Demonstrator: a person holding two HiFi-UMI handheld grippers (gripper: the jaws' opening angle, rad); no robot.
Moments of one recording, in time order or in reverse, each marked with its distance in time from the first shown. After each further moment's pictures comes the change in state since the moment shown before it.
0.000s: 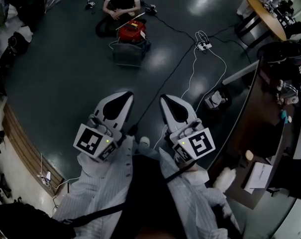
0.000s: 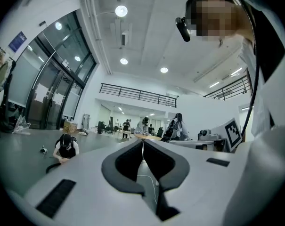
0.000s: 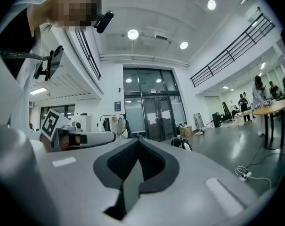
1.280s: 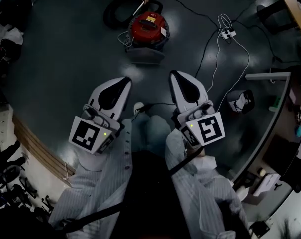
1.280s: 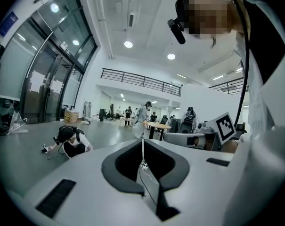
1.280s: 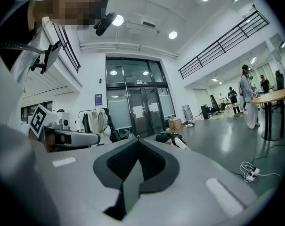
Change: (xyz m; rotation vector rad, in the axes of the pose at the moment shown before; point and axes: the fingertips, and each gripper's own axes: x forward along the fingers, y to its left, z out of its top) left arm 0.182 0.389 -0.009 -0.010 0.212 -0.055; right arm 0.396 -0.186 -0.047 0.069 0.072 -0.159
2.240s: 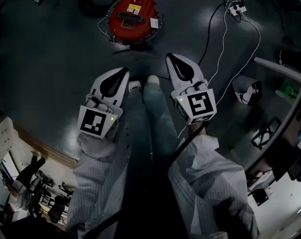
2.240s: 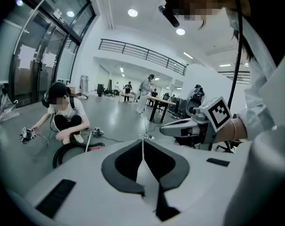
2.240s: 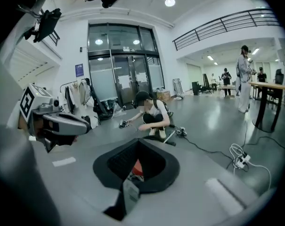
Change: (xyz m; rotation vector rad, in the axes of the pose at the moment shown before) left arm 0.261 0.181 -0.188 -0.022 0.307 -0.043; right arm 0.196 -0.254 -0.215 0.019 0.350 -0.115
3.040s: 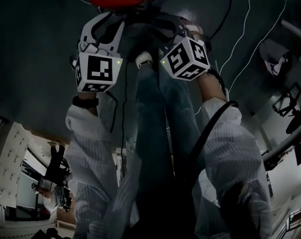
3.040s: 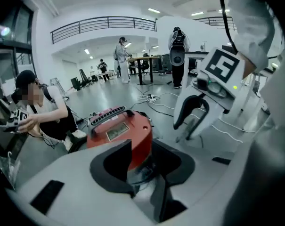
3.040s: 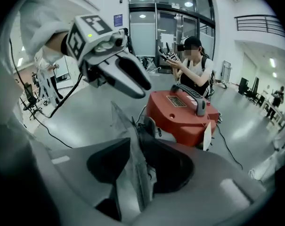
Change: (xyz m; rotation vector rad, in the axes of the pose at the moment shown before) left arm 0.153 0.166 -0.230 0.460 0.347 -0.031; right arm 0.198 0.030 -0.281 -0.441 0.457 0.293
